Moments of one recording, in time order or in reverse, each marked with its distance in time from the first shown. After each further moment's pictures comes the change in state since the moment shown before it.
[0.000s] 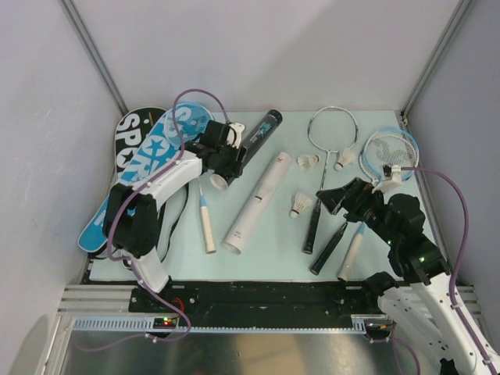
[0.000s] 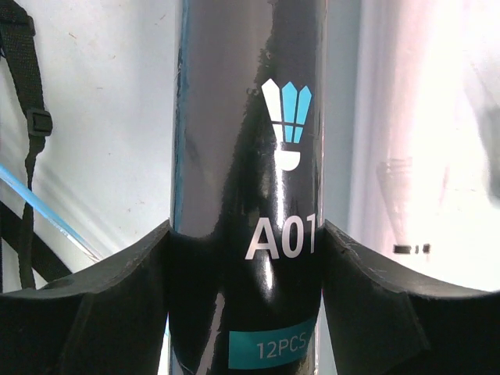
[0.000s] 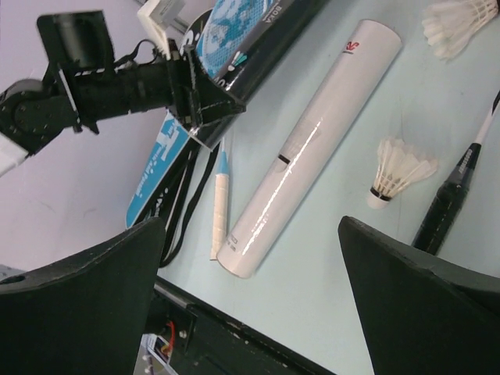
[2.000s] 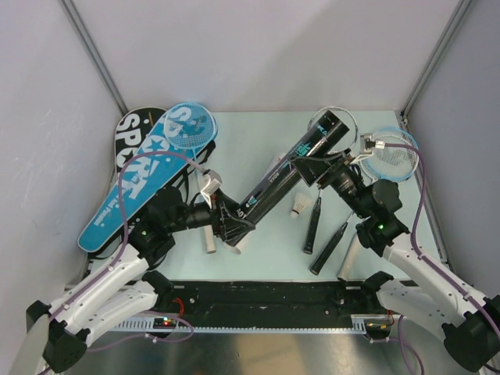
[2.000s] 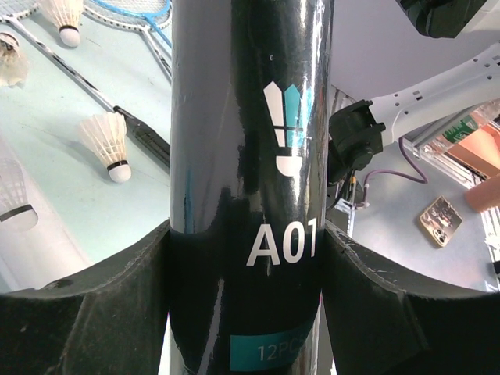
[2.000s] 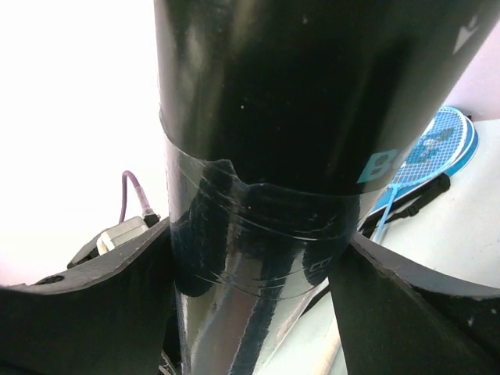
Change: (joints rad) left arm -0.207 -1.018 -0.773 0.534 0.598 -0.359; right arm 0.156 0.353 -0.068 1.003 -0.054 0.103
